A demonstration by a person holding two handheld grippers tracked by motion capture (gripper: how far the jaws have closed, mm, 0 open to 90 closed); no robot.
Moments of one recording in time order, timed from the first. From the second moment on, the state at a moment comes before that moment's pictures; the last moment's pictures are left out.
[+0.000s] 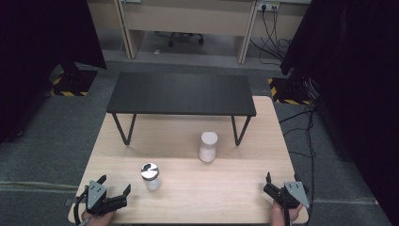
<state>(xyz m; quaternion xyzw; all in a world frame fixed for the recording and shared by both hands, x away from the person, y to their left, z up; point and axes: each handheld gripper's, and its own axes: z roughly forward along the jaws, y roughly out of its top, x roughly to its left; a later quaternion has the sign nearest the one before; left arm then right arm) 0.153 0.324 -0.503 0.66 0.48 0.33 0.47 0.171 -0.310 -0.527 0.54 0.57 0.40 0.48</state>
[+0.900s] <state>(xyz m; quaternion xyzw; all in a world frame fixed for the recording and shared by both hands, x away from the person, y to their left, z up) 0.158 0.300 -0.501 0.71 0.42 0.30 0.48 0.169 -0.311 -0.530 0.54 0.56 0.41 0.48</state>
